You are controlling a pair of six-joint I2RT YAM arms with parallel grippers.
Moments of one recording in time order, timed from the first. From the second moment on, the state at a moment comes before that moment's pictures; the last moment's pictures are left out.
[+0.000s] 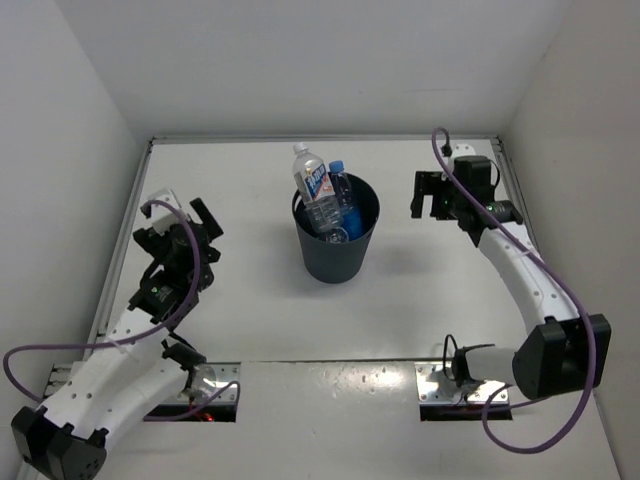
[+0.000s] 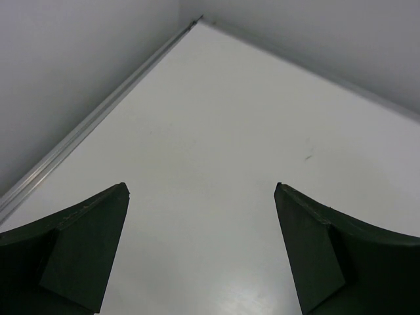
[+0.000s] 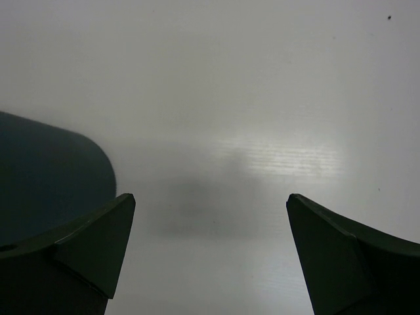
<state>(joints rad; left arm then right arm) -0.46 0.73 0.70 -0.20 -0.94 -0.38 0.13 1.30 1.08 -0.45 0.03 0.12</state>
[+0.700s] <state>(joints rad) -0.43 0.67 0.41 -0.12 -0.91 -0.45 0.24 1.19 0.83 -0.37 0.18 0.02</state>
